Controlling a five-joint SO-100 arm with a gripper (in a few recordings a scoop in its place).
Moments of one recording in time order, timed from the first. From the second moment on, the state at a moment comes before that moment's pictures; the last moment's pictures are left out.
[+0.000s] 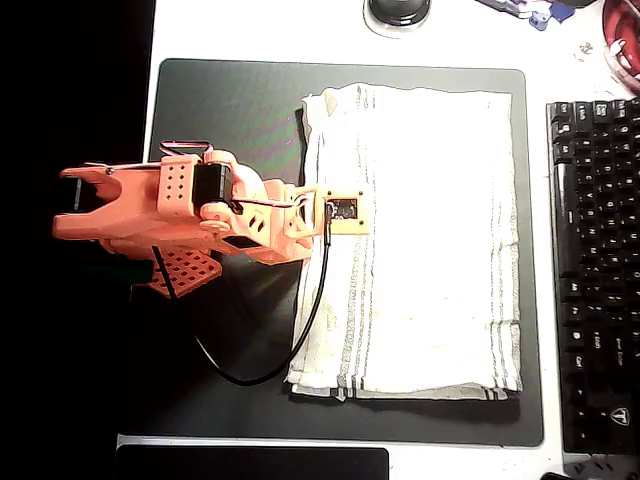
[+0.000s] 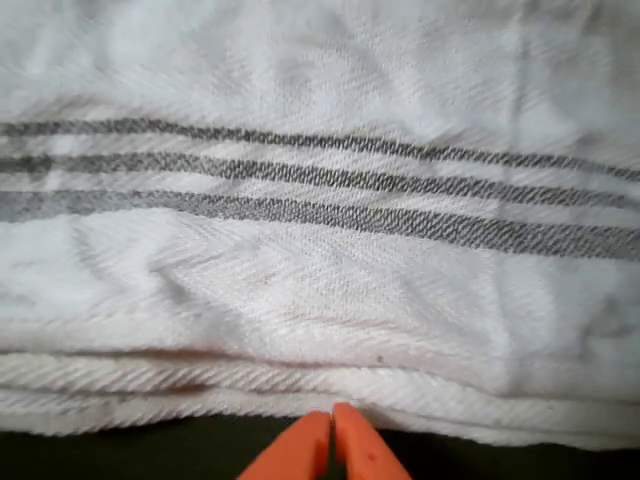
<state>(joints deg) -0.2 187.9 173.6 80.6 -92.0</state>
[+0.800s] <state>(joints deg) -28.5 118.7 101.2 78.6 -69.5</state>
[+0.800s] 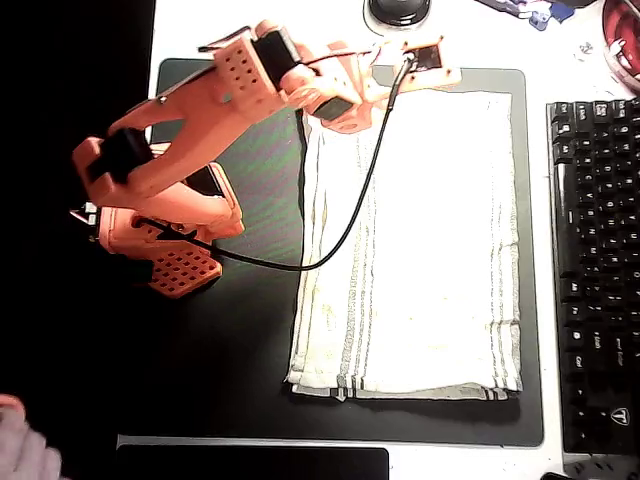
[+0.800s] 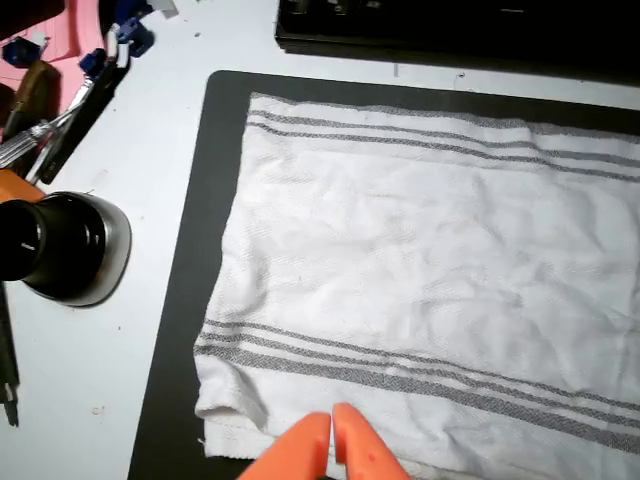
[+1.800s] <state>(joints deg) -36.4 62.7 76.4 68.5 -60.4</state>
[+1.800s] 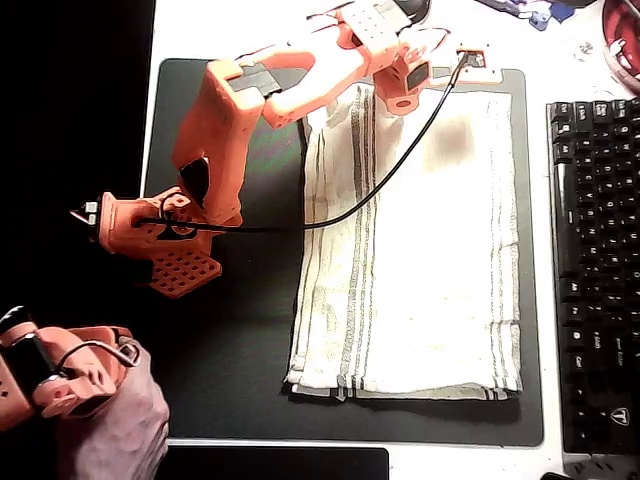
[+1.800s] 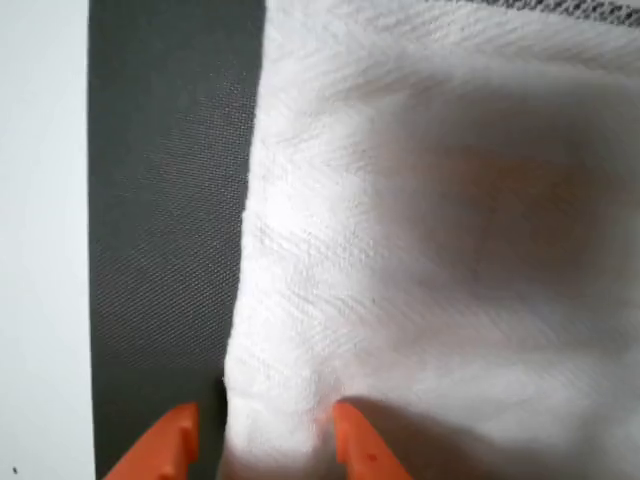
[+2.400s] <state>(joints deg) -35.8 55.5 73.3 67.8 -62.3</state>
